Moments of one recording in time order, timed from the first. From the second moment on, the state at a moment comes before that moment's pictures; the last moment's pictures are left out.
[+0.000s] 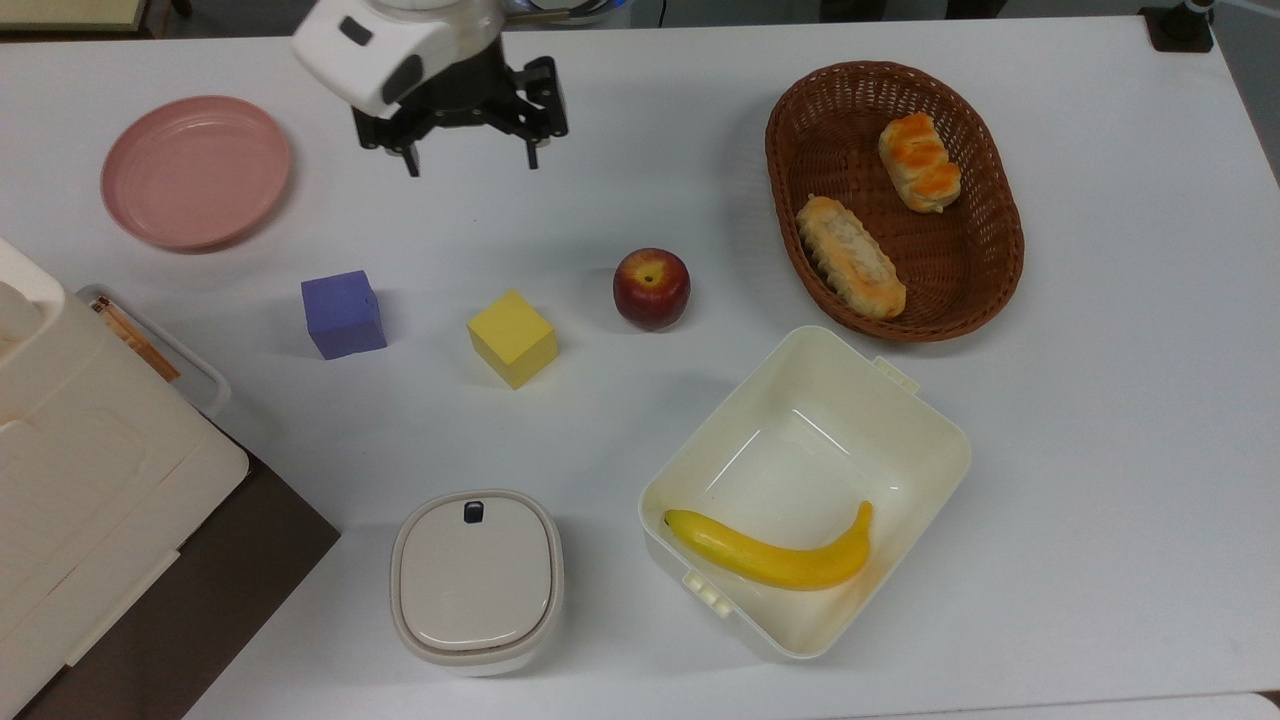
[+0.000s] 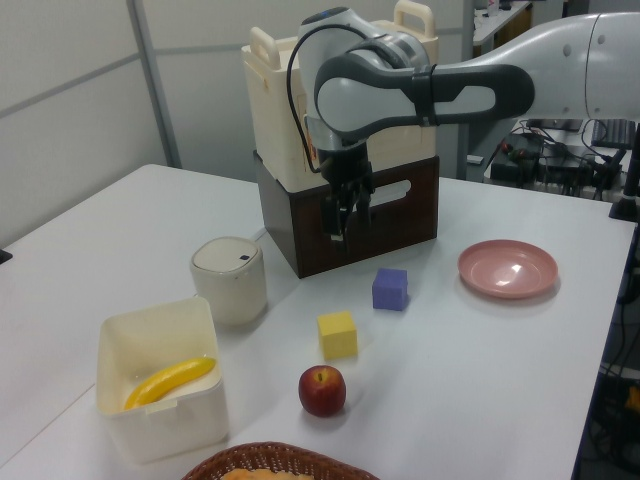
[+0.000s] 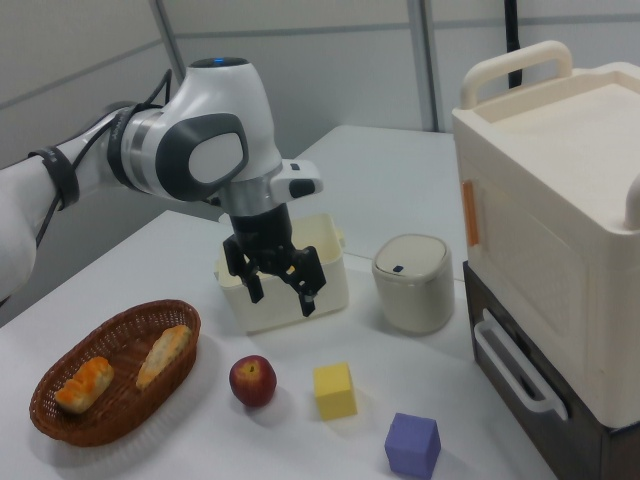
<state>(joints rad) -0.22 0.25 0.22 -1.44 -0.09 1.63 -0.12</state>
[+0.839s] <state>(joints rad) 0.10 0.26 0.23 -1.48 0.01 1.57 -0.12</state>
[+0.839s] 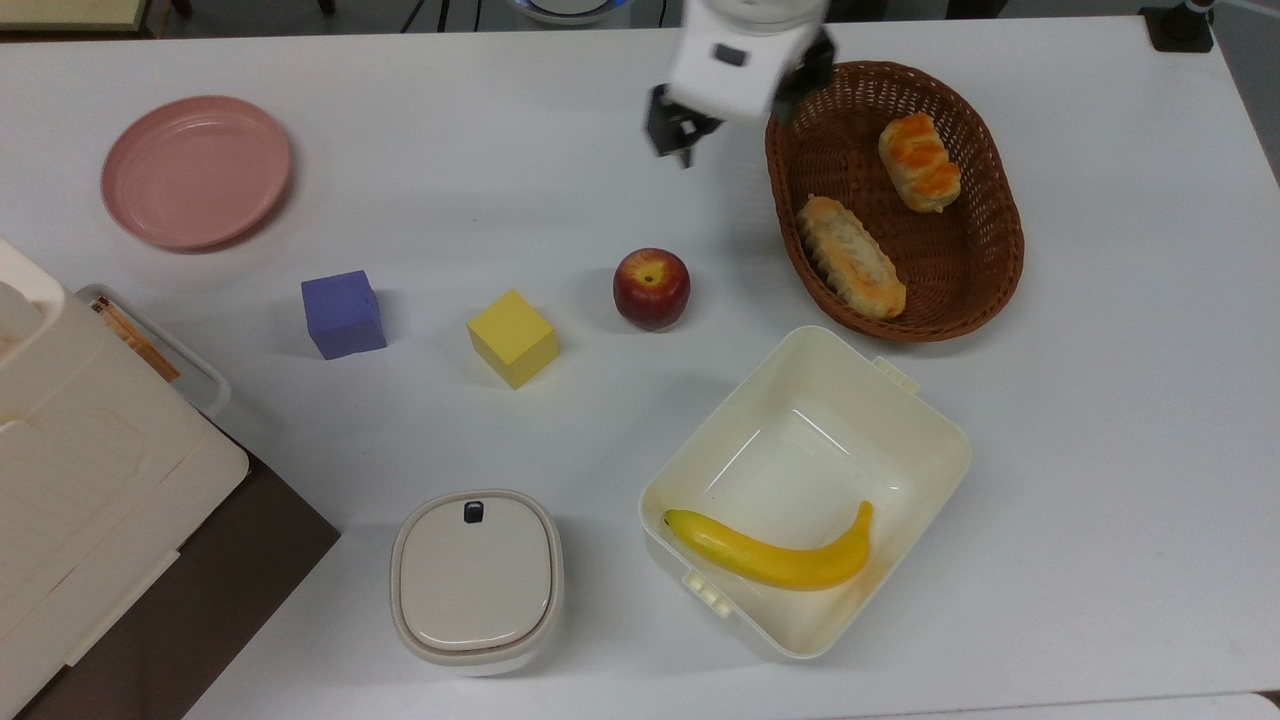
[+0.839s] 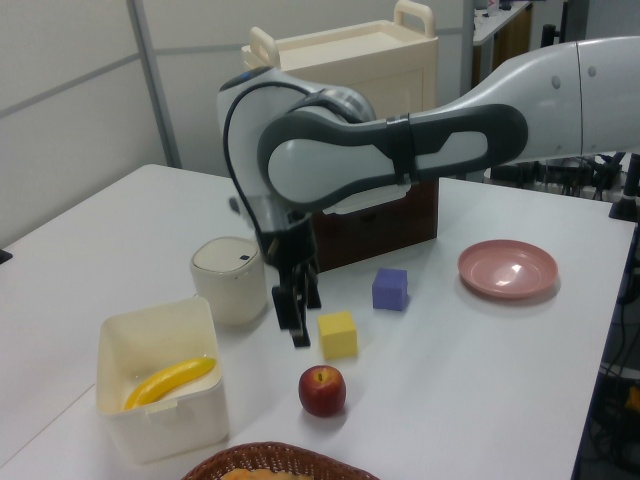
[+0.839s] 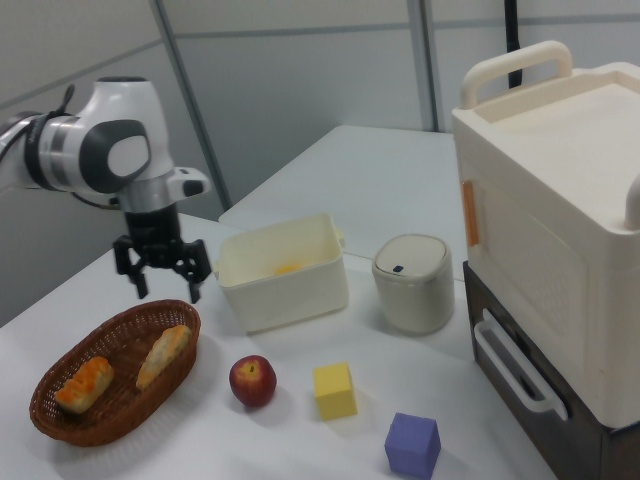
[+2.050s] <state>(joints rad) 0.47 0.50 0.22 -1.51 0.02 1.67 0.18</state>
